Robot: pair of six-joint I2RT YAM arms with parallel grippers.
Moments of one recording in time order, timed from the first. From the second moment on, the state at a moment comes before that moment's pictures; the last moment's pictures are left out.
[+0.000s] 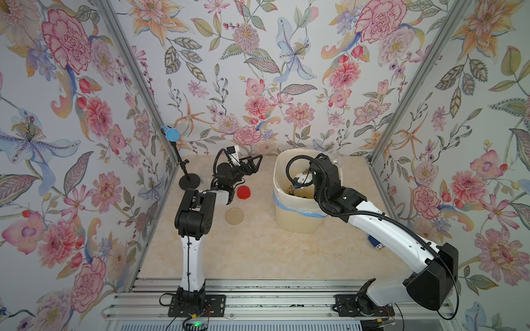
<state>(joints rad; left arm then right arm) -0.21 2.19 1.32 1.04 0.52 -0.76 0.70 1.41 1.33 -0.28 0.87 -1.85</state>
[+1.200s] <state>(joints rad) -0.20 2.24 1.32 1.10 0.53 -0.83 0.67 1.39 1.54 -0.47 0.77 -1.71</state>
